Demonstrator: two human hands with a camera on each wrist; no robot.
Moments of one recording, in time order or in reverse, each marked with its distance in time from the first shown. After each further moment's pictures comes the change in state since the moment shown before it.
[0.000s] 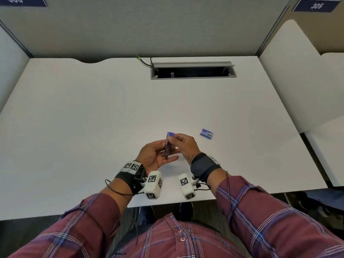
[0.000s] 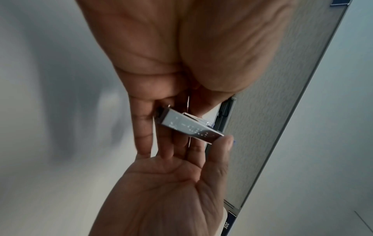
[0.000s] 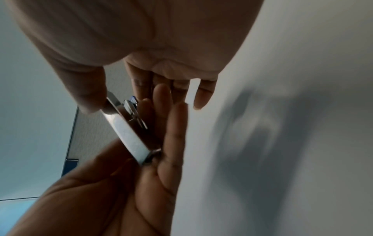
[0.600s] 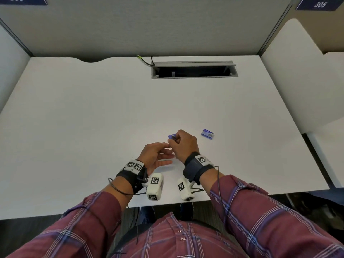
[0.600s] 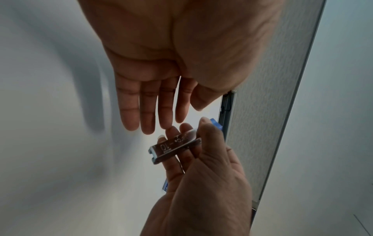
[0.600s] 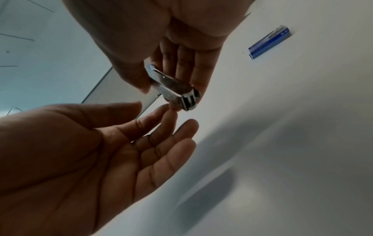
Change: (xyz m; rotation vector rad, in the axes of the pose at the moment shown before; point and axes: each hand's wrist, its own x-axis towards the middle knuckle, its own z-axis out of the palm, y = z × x) left_hand 0.011 -0.004 -0.013 0.248 0.152 -0.019; right_hand 0.008 0.005 0.009 -0.627 0.247 -0.159
